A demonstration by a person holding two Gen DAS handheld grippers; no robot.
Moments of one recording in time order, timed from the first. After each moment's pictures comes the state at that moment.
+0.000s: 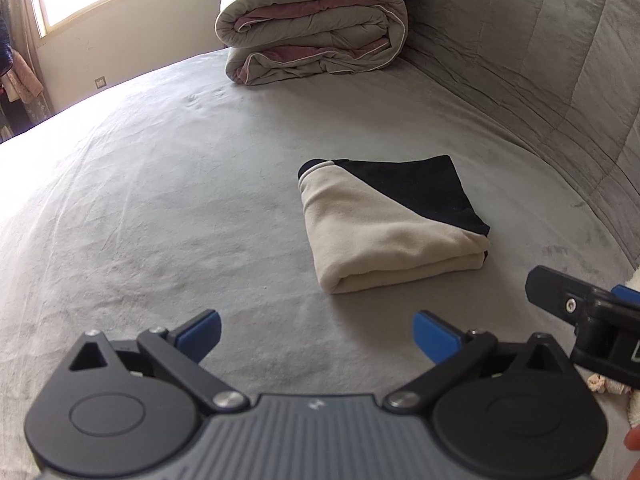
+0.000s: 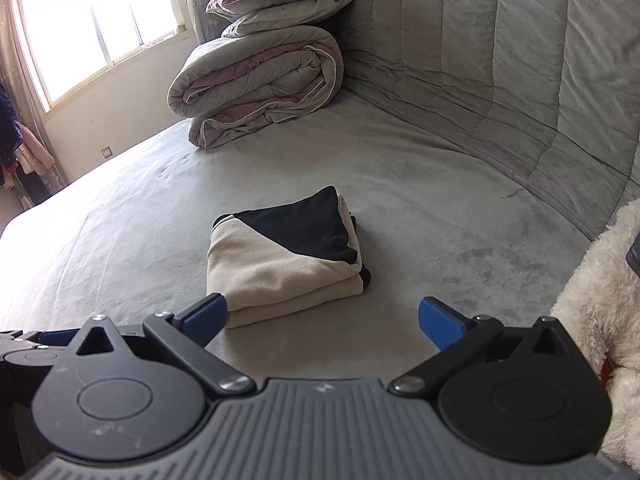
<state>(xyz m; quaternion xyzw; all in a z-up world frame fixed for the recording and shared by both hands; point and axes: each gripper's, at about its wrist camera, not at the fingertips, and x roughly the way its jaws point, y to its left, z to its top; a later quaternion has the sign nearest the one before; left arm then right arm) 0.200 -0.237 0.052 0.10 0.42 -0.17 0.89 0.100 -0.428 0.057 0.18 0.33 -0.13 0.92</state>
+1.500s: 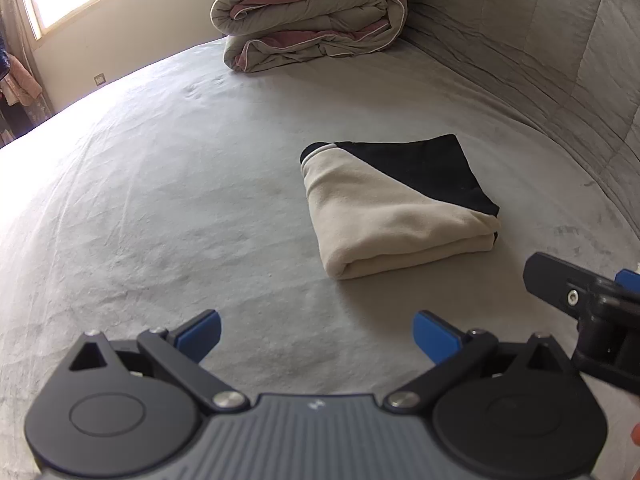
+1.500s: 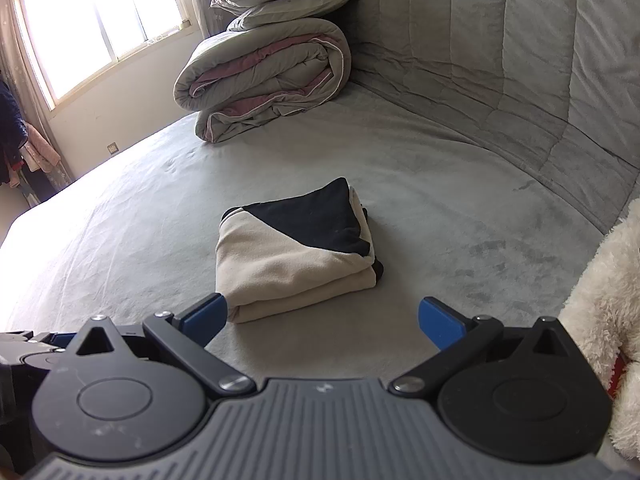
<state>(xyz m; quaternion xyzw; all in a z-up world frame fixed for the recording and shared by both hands) 0.202 -0.246 0.045 0.13 0.43 -0.16 0.88 0.102 -0.422 0.056 0.18 0.33 -0.12 0.92</state>
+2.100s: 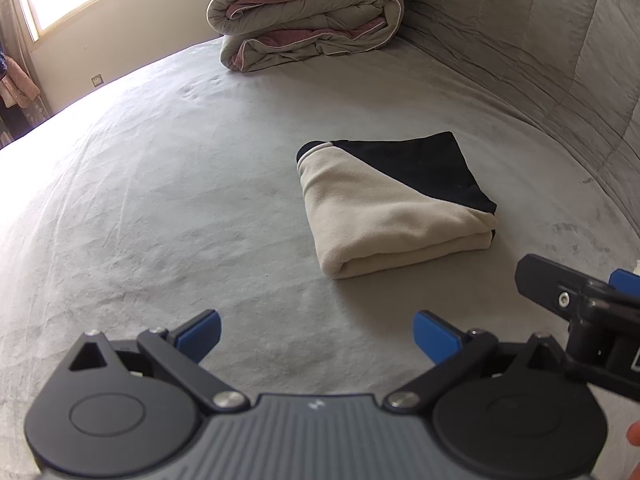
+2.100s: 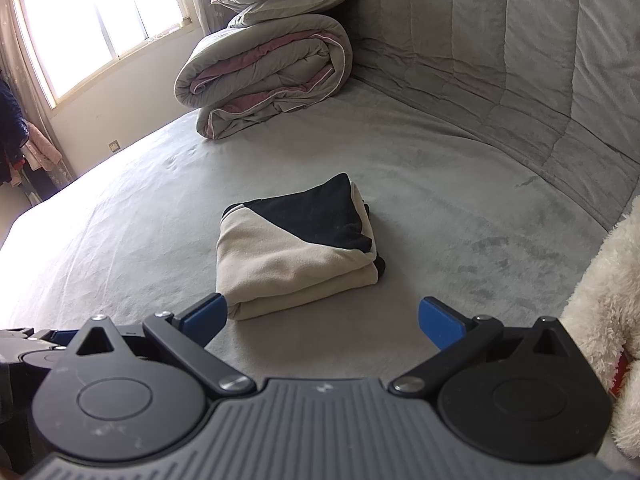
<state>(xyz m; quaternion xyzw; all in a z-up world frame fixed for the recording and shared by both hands) 0.201 -0.248 0.043 0.14 0.43 -0.17 0.88 0.103 -0.424 0.053 0.18 0.33 -0.11 0.92</state>
